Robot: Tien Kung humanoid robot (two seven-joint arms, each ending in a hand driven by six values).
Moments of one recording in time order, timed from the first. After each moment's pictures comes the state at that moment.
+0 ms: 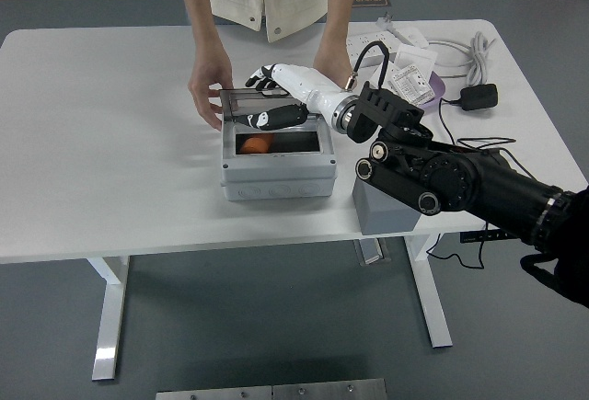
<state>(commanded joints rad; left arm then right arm) -0.09 0.29 -0.44 -0.18 0.48 0.04 0.30 1.04 -0.11 0.29 0.86 -1.41 -0.17 -0.01</state>
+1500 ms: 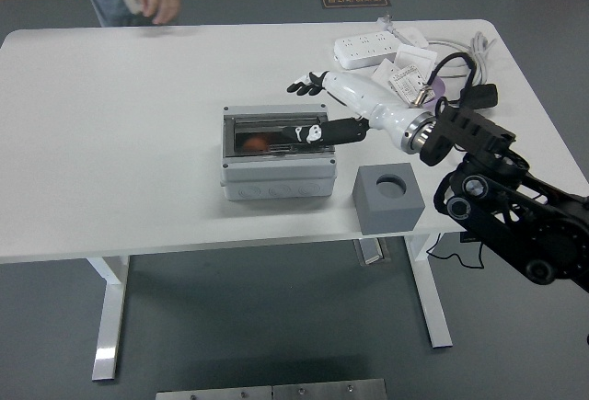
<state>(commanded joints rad) -0.06 0.26 -0.41 -0.18 0.45 0.04 0.30 0.58 -0.40 0.91 1.55 -1.69 0.02 -0.11</state>
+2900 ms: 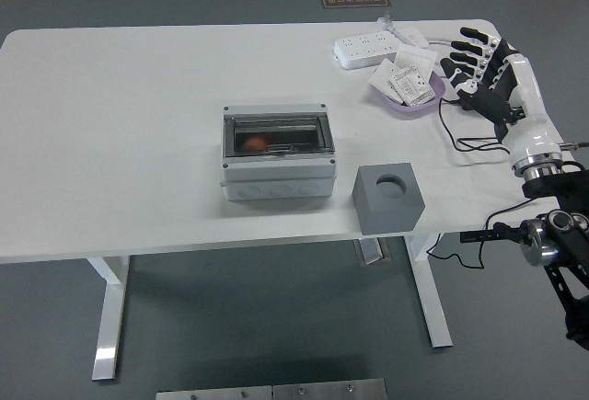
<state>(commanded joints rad) -0.05 0.28 -0.44 -0.18 0.46 0.05 0.30 0.21 -0.35 1.29 1.49 -1.10 -0.26 0.19</state>
